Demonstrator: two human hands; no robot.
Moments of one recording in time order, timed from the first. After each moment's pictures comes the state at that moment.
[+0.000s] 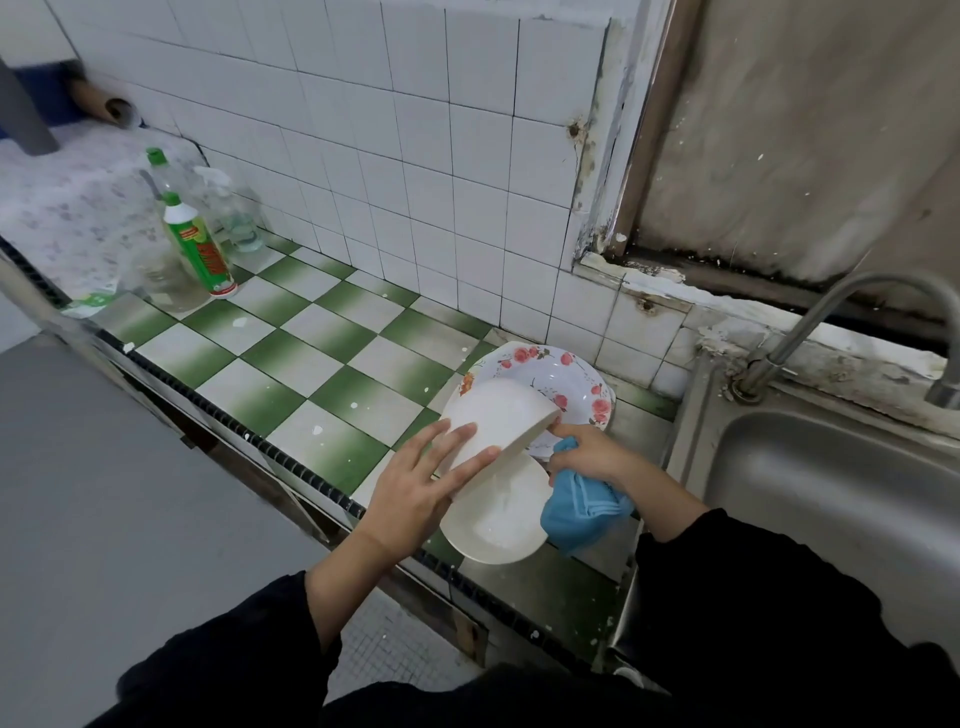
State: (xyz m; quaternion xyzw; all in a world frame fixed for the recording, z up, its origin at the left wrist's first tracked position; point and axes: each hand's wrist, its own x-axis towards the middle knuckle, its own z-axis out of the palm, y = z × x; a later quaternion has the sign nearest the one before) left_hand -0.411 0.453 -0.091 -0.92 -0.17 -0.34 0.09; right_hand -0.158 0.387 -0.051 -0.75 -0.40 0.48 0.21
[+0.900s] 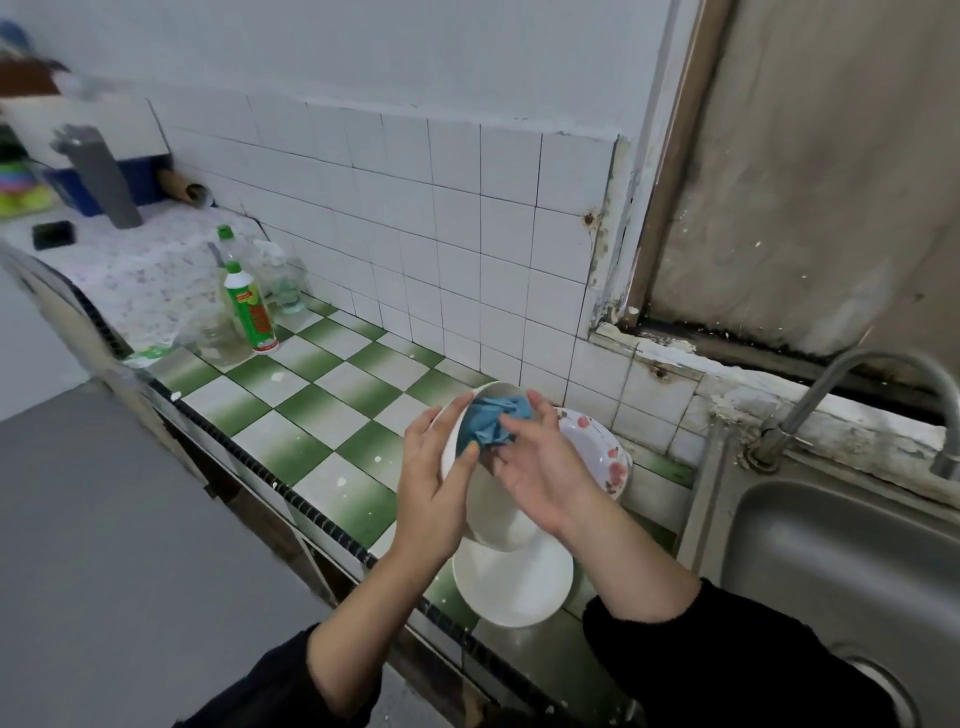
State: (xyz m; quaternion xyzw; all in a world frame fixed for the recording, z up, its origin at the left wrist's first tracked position) left_hand -0.388 0.421 0.015 -0.70 -0.34 -0.51 -0.37; right_hand -0.262 0.399 0.048 -0.31 -0.16 0.65 0.67
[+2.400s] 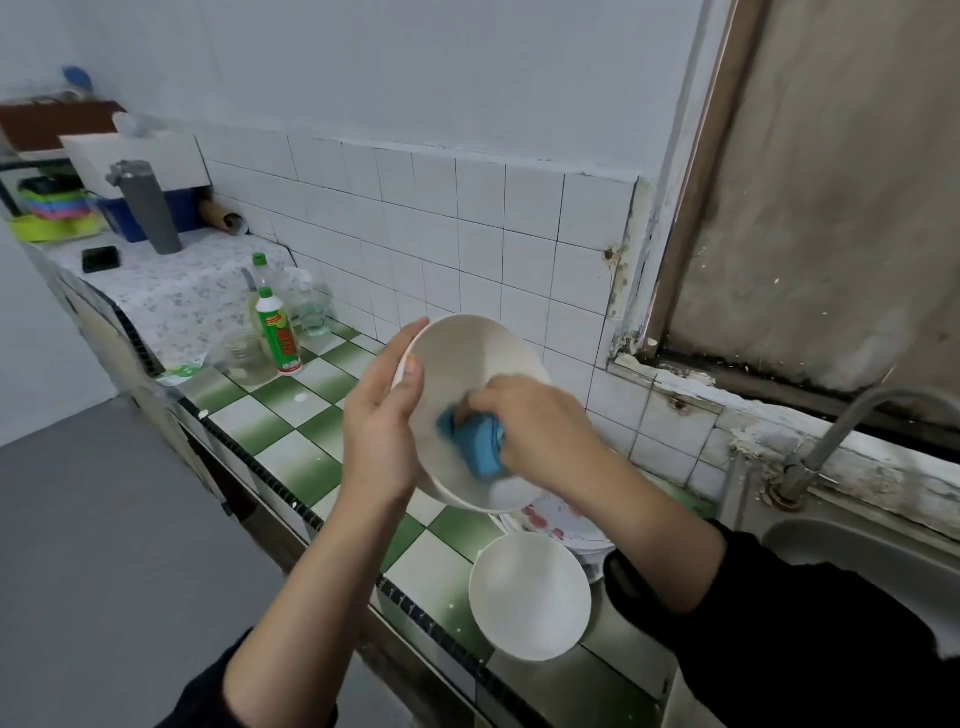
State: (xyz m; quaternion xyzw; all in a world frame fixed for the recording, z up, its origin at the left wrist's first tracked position) left_hand -0.421 0.430 0.133 -0.55 -0.29 -0.60 -0.51; right_hand -0.268 0.411 0.134 -0.63 -0.76 -0.02 0.15
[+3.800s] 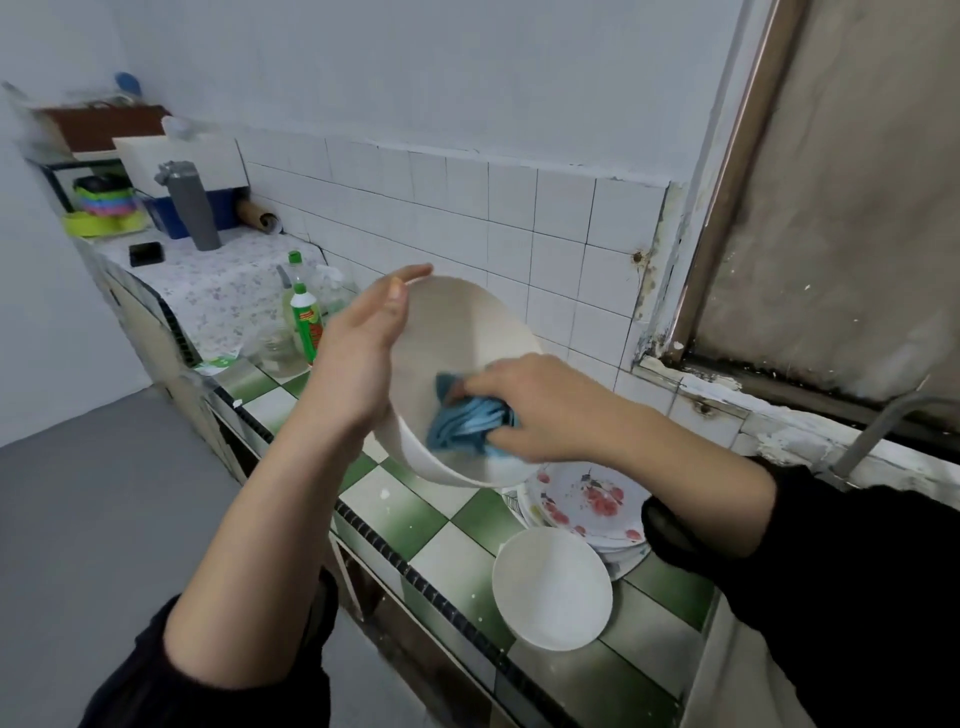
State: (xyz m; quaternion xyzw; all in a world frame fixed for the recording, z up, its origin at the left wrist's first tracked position) left_hand -0.467 0.419 0.197 -0.62 -0.36 -0.53 -0.45; right_hand -0.294 0.408 0.170 -0.49 -0.86 -0.02 0.13
